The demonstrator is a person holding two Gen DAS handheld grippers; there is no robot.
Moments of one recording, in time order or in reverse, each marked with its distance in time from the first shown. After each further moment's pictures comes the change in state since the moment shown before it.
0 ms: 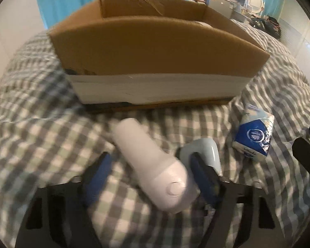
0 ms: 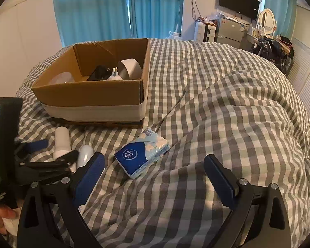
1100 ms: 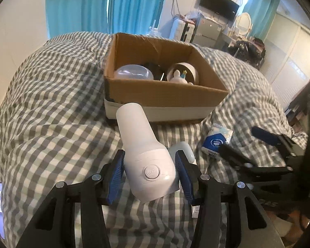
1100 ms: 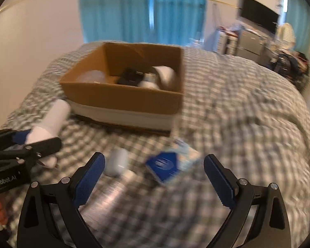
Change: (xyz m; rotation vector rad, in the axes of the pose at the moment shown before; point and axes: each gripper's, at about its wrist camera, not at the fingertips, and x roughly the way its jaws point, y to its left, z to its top) left arm -0.101 0.033 -0.008 -0.043 -0.130 -0.123; right arm -0.001 0.045 0.014 -0.124 -0.031 0.122
